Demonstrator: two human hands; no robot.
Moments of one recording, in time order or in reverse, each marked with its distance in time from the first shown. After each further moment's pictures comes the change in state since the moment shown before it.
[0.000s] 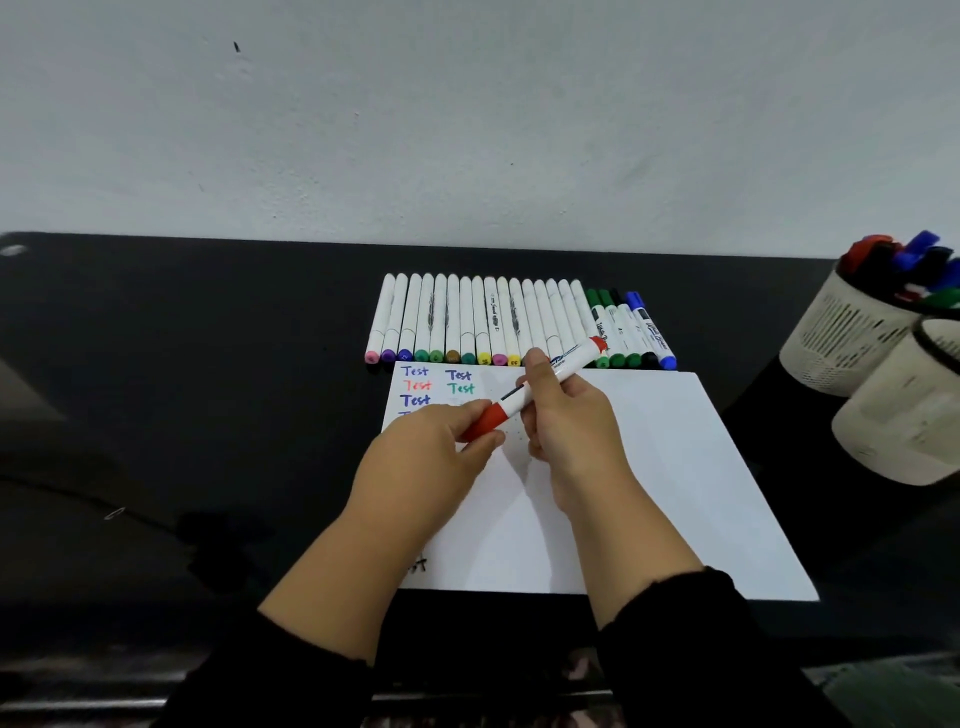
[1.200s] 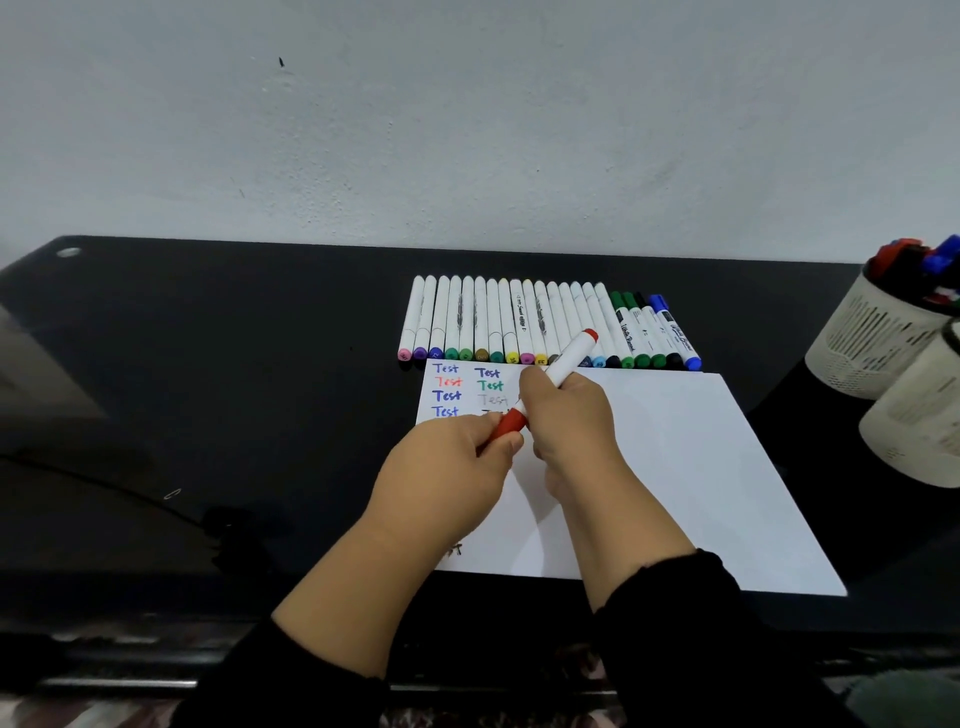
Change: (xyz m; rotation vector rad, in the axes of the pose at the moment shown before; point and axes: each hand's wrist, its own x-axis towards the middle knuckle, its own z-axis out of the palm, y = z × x) left_hand -0.026 0.001 -0.016 -0.121 -0.079 -0.090; right_hand -0.015 -0.007 0.025 -0.119 0.029 0.021
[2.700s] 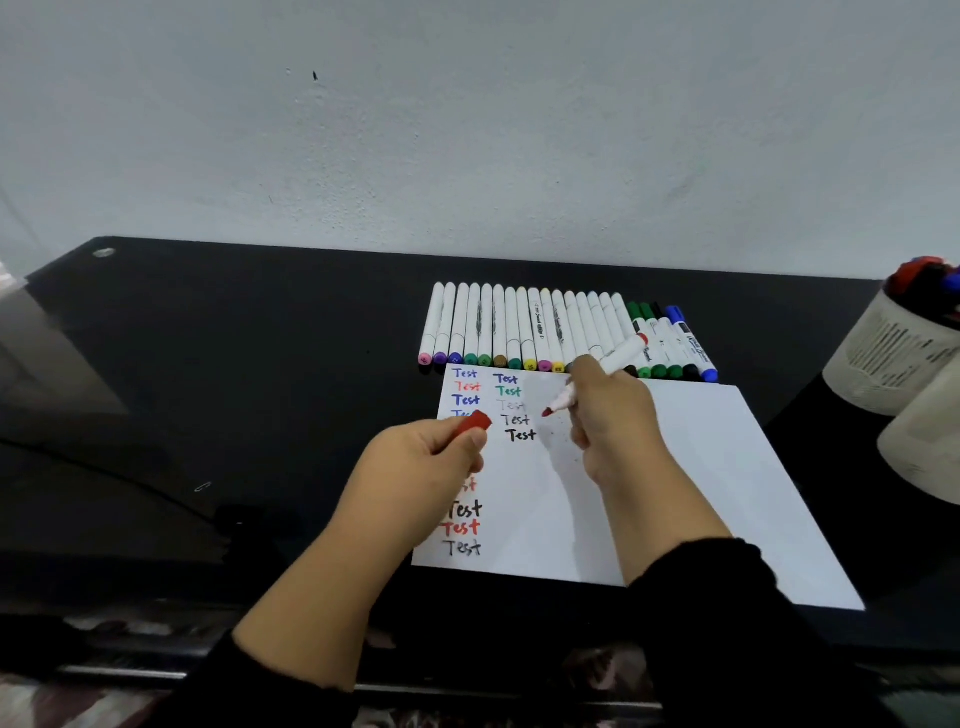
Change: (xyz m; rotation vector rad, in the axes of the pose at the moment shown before) left_hand -0.014 -0.021 -0.021 -0.419 0.070 -0.168; right_hand 0.021 -0.008 -0.015 0.107 0.040 0.097
